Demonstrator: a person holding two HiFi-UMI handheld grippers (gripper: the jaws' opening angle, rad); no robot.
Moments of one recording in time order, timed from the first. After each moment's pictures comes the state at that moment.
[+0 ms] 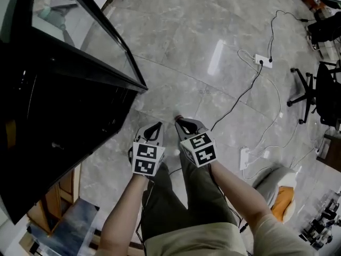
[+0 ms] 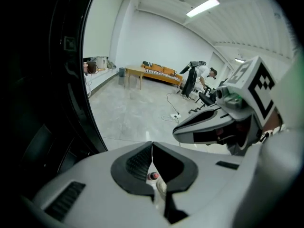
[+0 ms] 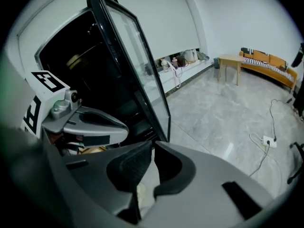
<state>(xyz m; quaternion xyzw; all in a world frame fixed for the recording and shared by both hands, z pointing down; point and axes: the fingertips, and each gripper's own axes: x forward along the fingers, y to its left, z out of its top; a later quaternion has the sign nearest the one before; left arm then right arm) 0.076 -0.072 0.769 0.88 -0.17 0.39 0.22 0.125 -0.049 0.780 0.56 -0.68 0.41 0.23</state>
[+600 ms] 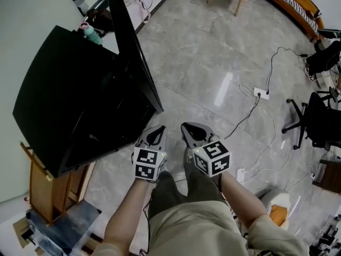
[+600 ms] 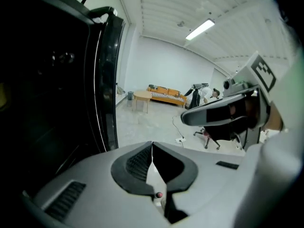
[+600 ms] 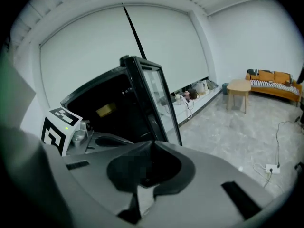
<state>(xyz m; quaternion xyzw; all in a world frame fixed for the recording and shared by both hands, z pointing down) 0.046 -0.120 0.524 0.91 -0.23 0.29 0.18 0.102 -0.101 0.491 0.57 -0.75 0.32 0.14</state>
